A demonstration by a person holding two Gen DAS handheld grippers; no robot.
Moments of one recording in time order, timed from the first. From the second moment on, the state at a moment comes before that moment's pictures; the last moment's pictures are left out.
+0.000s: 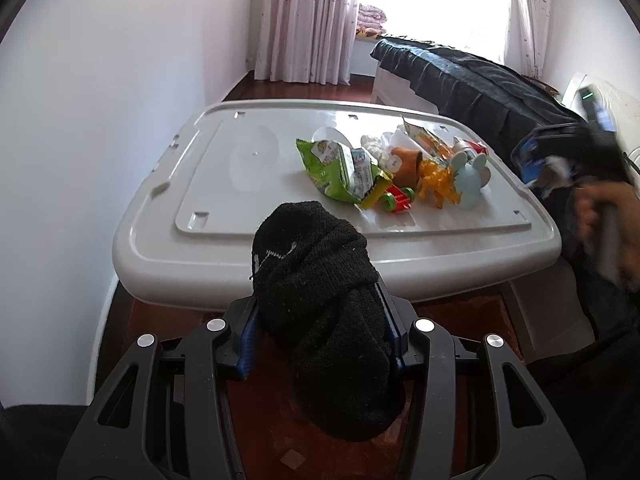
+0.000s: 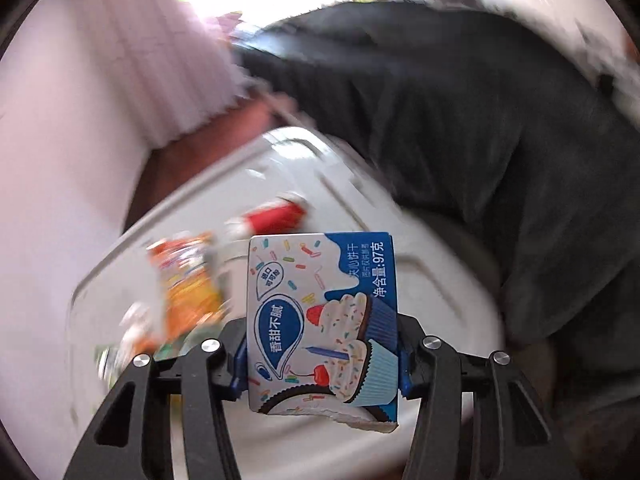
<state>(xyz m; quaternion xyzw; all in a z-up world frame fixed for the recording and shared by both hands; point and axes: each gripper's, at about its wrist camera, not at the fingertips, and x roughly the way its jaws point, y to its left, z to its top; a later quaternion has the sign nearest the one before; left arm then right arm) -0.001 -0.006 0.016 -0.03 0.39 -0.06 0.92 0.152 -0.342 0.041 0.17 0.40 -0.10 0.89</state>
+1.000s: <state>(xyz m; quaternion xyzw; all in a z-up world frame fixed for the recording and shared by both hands) -0.058 -0.003 -0.046 -0.02 0.49 0.00 0.87 -0.056 -0.219 -0.041 0.06 0.48 0.06 0.87</state>
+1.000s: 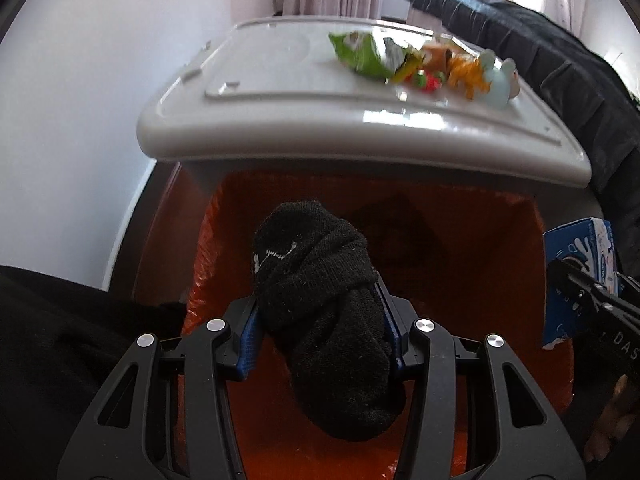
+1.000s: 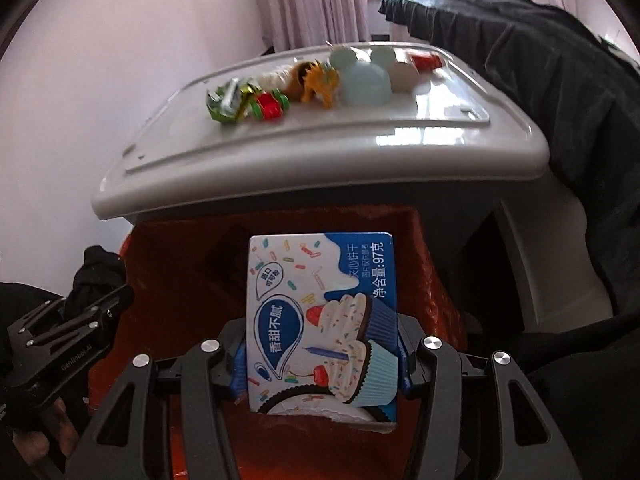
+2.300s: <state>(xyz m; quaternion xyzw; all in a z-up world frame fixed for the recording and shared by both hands) 0.149 -0.053 0.025 -0.04 0.44 -0.02 0.89 0.043 -0.297 0.036 0.14 0.40 0.05 0.91</state>
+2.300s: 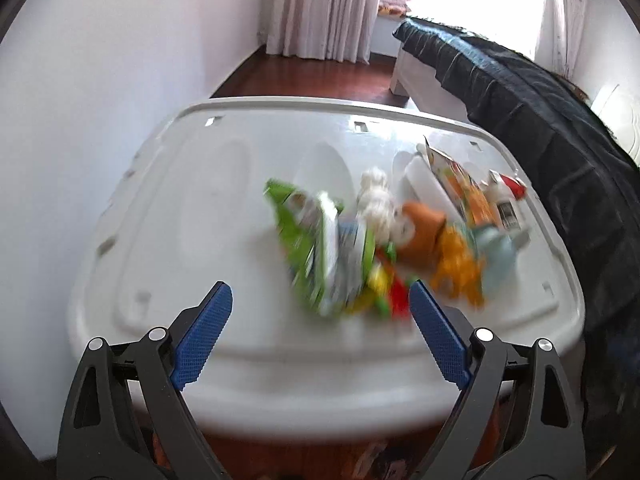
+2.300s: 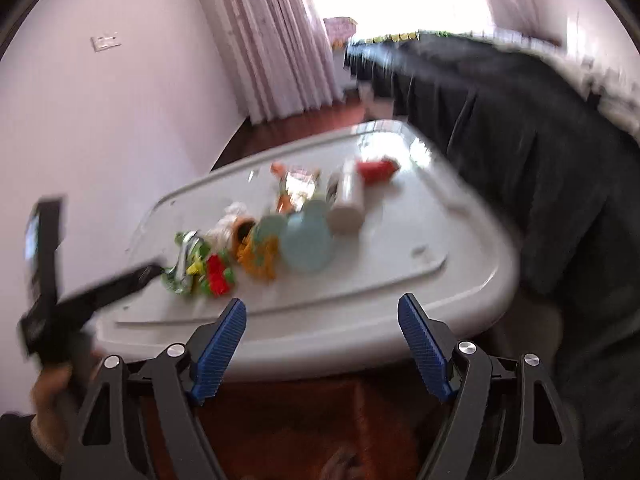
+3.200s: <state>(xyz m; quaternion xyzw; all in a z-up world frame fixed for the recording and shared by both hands) 0.155 -0.003 0.019 -0.05 0.44 -0.04 0.90 0.052 -0.270 0.027 0.10 0.40 0.06 0.91</state>
